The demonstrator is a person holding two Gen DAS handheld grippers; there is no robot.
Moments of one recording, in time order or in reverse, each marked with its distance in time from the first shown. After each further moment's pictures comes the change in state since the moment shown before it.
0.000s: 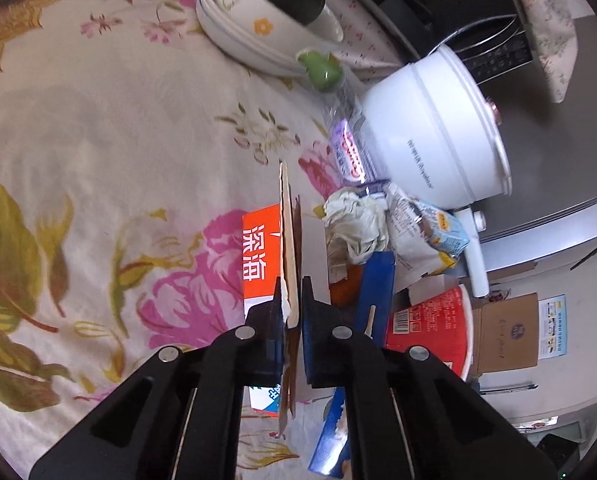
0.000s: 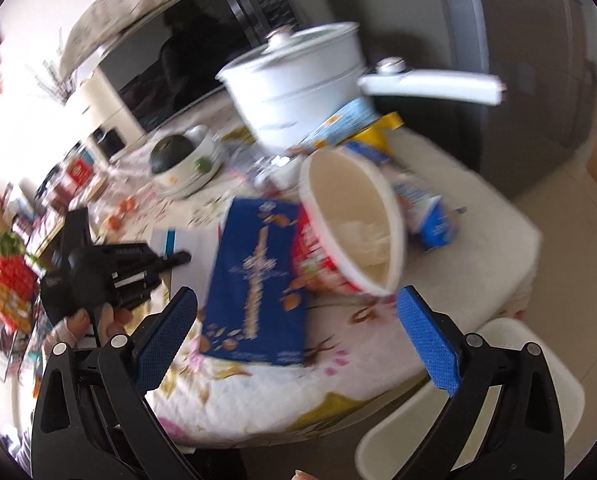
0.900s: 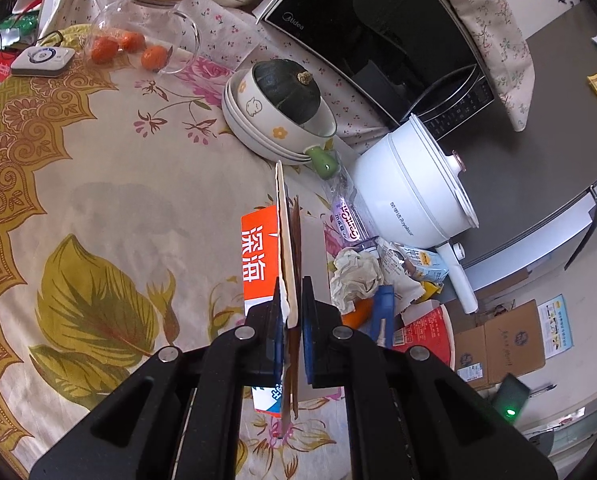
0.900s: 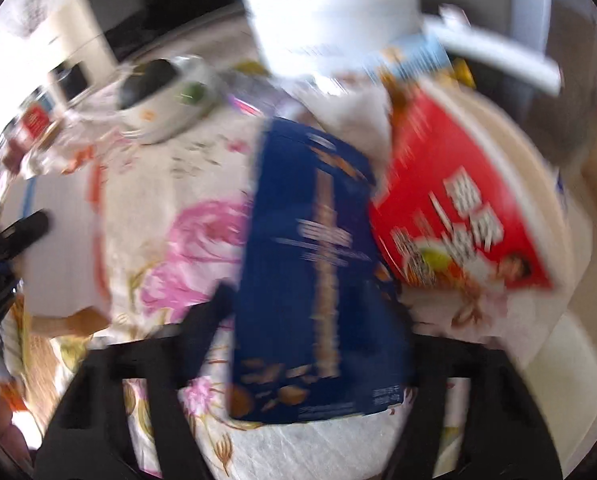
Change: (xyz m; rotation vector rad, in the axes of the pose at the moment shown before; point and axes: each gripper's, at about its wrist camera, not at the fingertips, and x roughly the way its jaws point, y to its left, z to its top) left arm -0.088 0.023 0.009 0.087 -0.169 -0.008; right arm 0.084 0.078 -0.012 -0.100 0.035 -0.182
